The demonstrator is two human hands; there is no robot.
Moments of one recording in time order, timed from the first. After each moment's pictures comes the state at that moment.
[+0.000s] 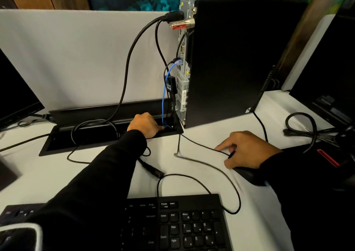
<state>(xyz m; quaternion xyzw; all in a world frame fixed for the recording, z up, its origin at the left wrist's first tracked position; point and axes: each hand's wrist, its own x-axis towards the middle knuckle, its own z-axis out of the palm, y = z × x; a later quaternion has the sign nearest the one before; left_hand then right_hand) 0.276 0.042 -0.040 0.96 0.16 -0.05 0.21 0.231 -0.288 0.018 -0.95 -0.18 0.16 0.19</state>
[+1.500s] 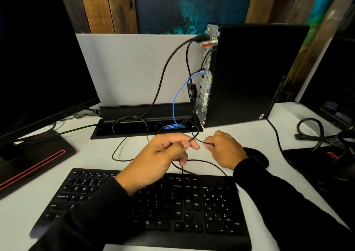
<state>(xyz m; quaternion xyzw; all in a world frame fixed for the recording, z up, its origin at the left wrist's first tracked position) 0.034 -0.012 0.046 0.76 -0.12 0.05 0.64 0.198 -0.203 -0.026 -0.96 -0.26 -0.01 0.14</state>
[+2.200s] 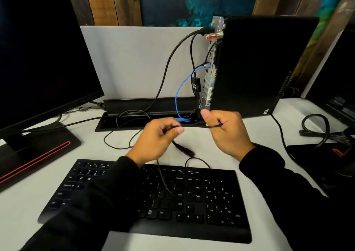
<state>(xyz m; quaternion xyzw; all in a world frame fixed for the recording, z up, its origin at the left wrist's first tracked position) 0.072 0.020 0.019 0.87 -0.05 0.17 0.46 0.150 -0.184 0.038 -0.76 -0.38 -0.18 0.50</state>
